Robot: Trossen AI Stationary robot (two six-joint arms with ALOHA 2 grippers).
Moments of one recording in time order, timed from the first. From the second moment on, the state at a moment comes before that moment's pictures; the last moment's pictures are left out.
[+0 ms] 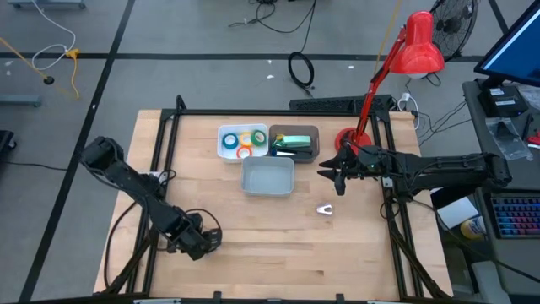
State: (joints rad) left arm -0.72 1.47 0.77 -0.52 0.06 -2.41; right arm -0.10 0.82 0.48 -0.08 0.05 0.35
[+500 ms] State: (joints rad) left arm -0.75 1.48 0.77 -0.54 0.07 -2.45; right arm -0.10 0.82 0.48 -0.08 0.05 0.35
